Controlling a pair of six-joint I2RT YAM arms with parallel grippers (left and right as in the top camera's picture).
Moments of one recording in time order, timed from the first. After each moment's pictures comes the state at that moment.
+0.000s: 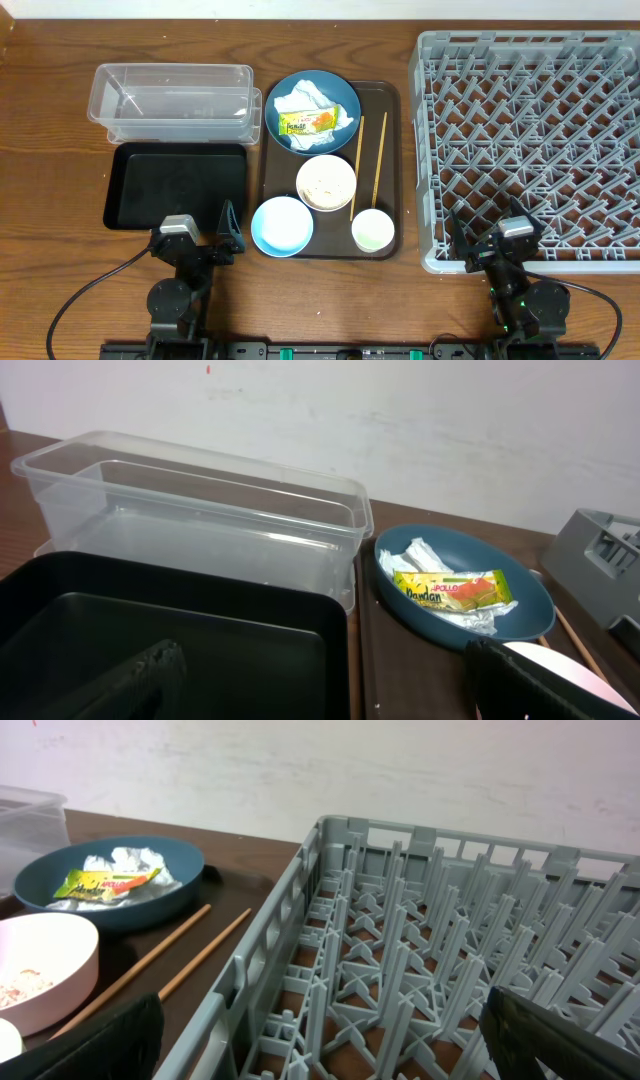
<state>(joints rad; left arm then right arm) -0.05 0.01 0.02 -0.11 -0.03 -0.23 0.04 0.04 0.01 -0.06 -0.16 -0.06</state>
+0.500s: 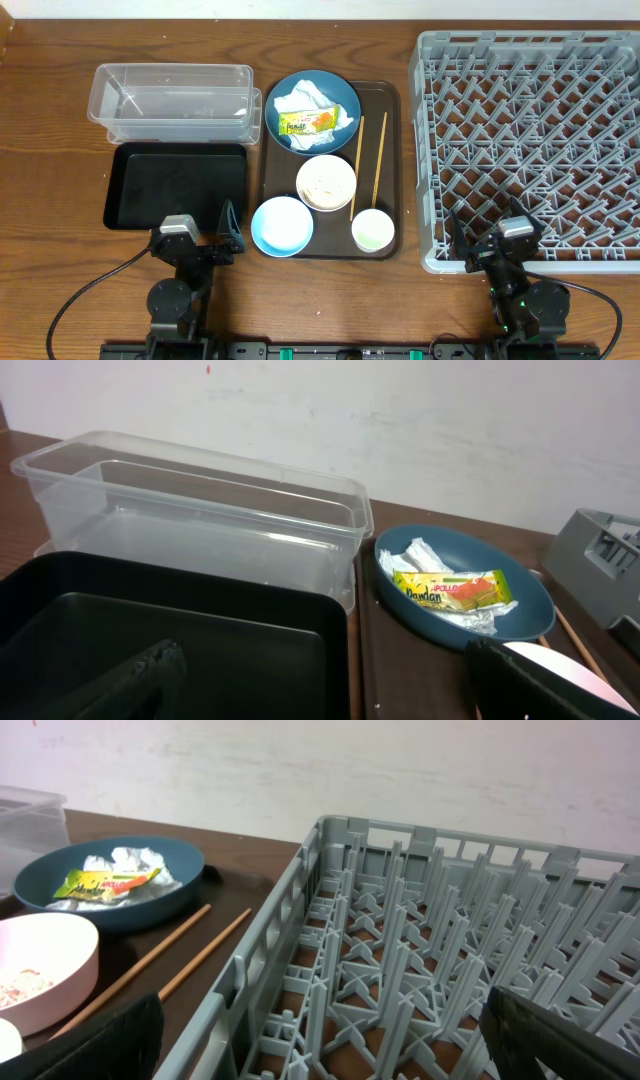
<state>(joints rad) -0.05 0.01 0.02 -0.11 -0.03 -0.23 0.04 0.04 0.01 -0.06 -0.16 -0.06</state>
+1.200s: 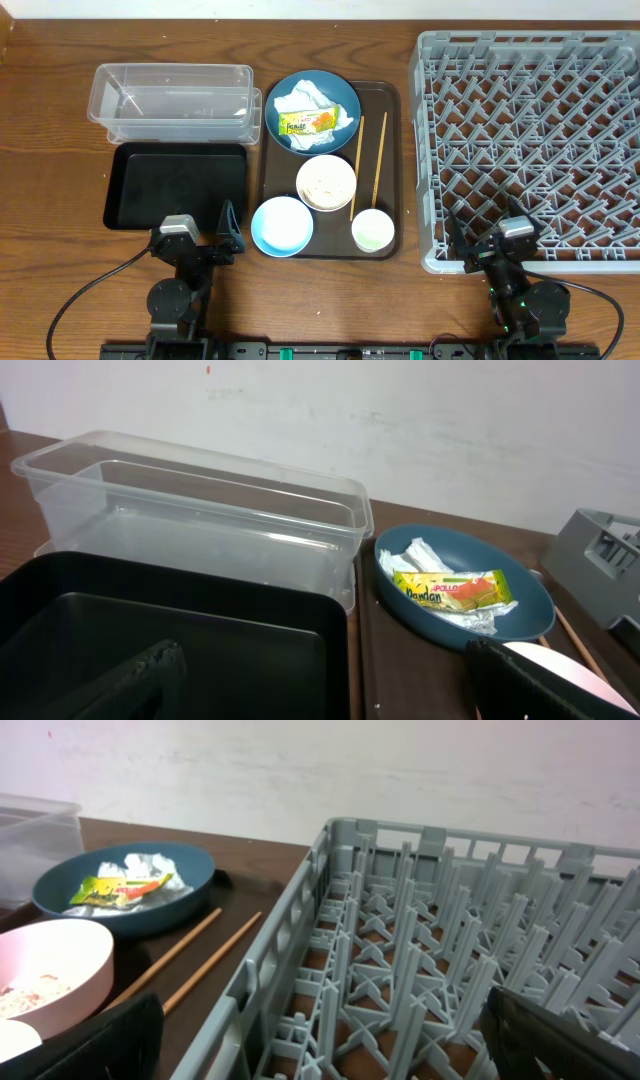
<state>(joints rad) -0.05 0.01 0.02 -0.11 -0.03 -0.23 0.04 0.04 0.01 -0.05 -0.19 -0.03</state>
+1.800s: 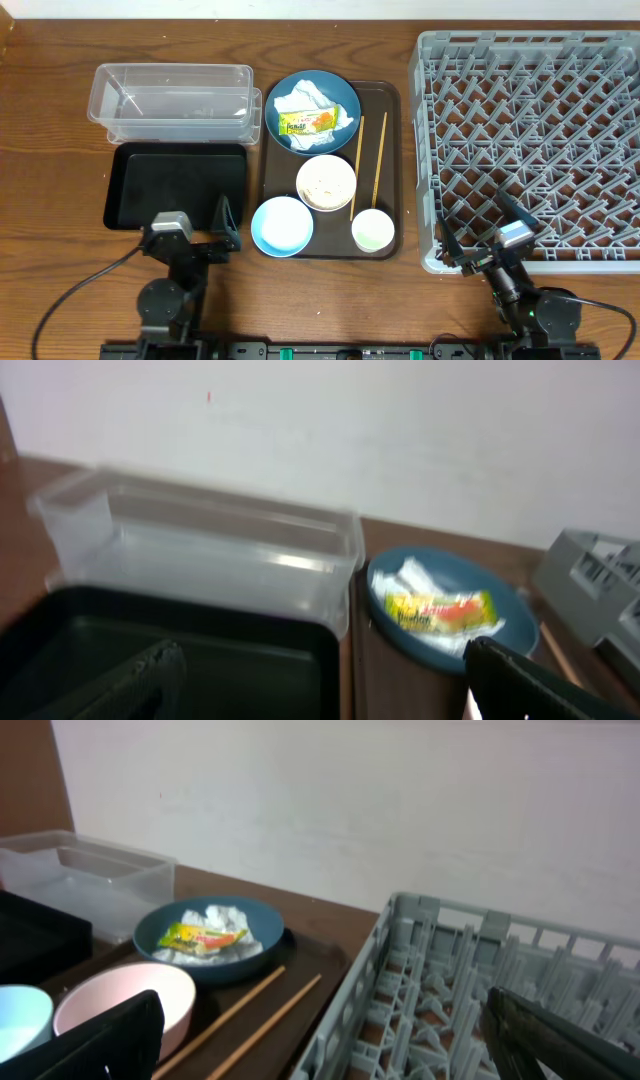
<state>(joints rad) -0.05 0.10 0.17 -0.15 -0.03 -0.21 0.04 0.05 0.08 0.03 -0.37 -0.03</state>
